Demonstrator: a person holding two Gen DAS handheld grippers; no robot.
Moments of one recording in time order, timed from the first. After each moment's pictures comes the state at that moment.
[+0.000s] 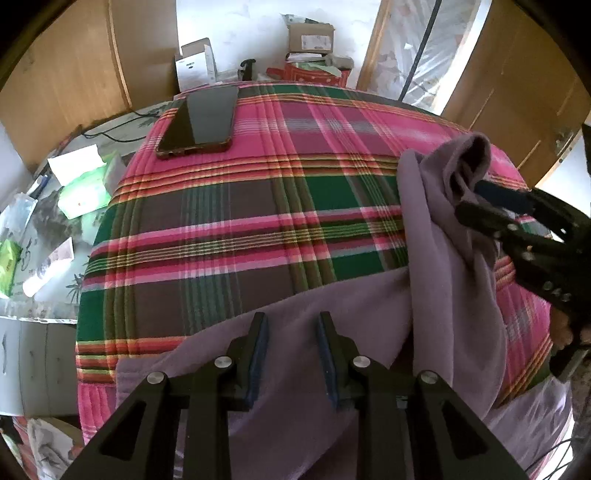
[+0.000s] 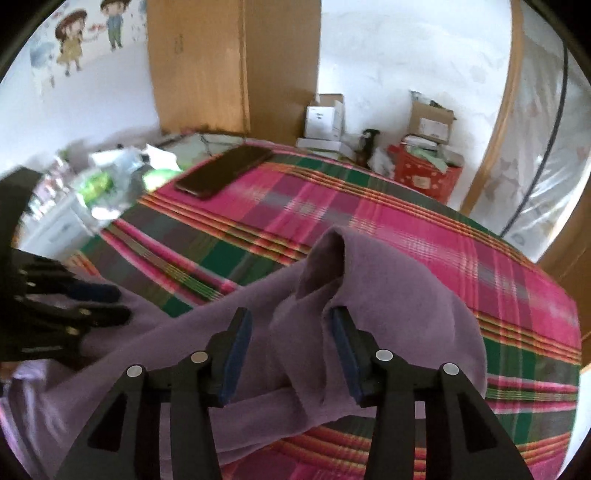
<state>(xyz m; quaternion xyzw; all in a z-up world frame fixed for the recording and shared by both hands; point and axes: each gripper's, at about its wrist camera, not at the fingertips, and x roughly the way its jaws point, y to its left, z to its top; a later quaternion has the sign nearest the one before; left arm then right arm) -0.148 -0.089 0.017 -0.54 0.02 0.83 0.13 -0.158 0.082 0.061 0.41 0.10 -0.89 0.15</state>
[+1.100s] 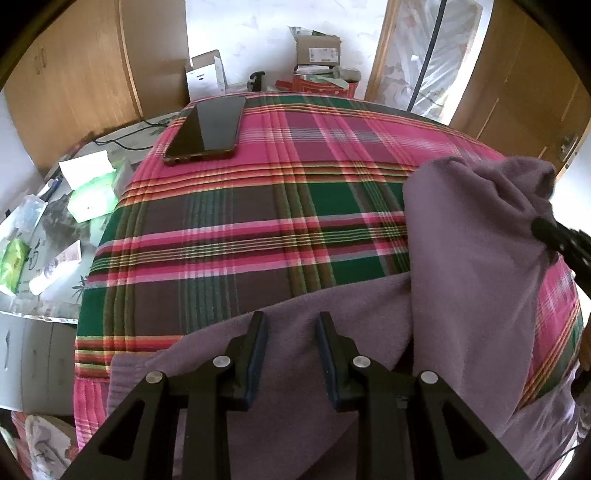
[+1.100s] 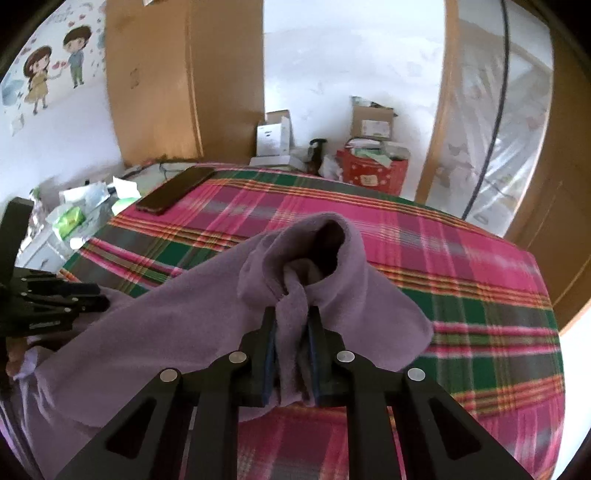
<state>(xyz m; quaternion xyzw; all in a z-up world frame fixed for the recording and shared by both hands) -0.142 -0.083 0.016 -0.52 0.02 0.85 0.11 -0.101 0.158 0.080 0.37 0.04 -0.92 0.08</state>
